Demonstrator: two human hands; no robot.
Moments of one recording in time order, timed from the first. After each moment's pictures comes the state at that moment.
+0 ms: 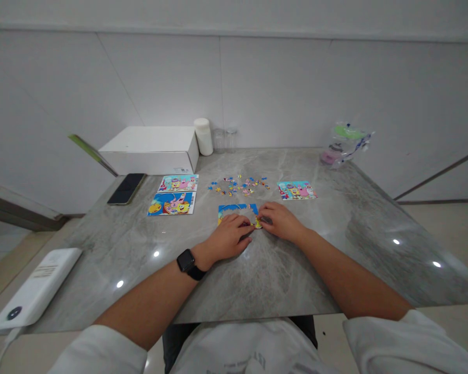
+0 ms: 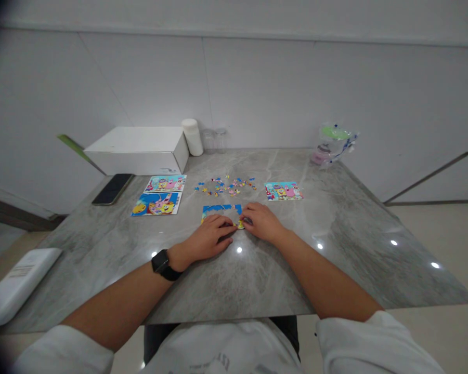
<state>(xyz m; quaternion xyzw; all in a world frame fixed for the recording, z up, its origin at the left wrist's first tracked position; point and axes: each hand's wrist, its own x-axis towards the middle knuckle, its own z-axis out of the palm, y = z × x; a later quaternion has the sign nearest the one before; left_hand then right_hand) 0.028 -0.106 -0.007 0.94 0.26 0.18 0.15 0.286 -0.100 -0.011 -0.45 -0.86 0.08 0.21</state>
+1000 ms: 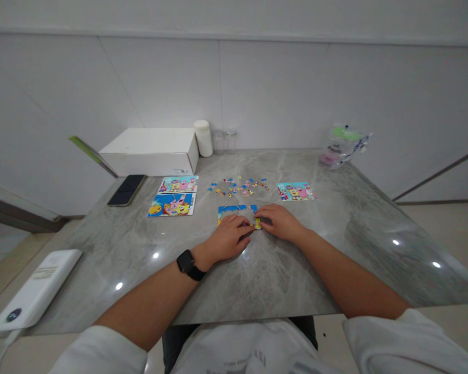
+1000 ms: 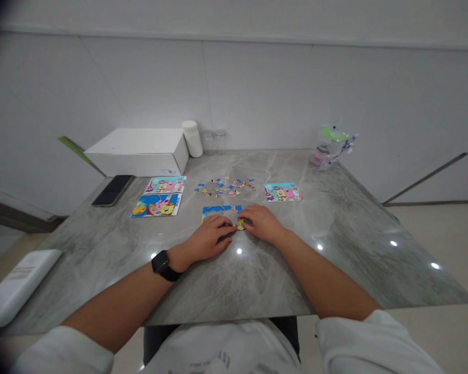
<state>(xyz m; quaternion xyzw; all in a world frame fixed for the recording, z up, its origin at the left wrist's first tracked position) 0.026 -0.107 -0.006 0.93 0.26 0.20 0.15 0.290 -0.096 -0.017 -0.45 -0.87 0.10 0.20</state>
